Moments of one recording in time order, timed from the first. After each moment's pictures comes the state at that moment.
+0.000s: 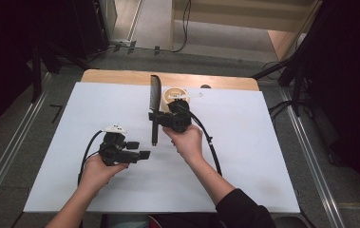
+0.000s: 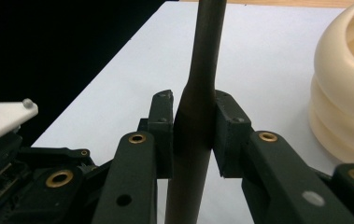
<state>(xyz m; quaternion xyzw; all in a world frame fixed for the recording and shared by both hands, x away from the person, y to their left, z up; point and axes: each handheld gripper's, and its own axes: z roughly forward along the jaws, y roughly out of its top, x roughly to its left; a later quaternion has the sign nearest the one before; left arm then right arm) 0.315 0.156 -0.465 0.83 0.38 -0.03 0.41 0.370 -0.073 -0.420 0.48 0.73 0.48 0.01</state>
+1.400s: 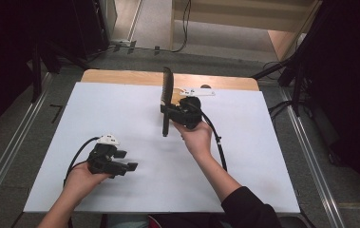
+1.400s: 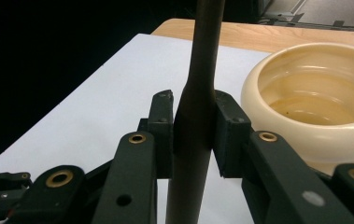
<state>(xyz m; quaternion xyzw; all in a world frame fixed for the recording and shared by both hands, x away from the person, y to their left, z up) 0.297 0.185 -0.473 0.87 0.36 0.00 0.35 0.373 -0.100 -0.413 0.48 0.72 0.50 0.09</state>
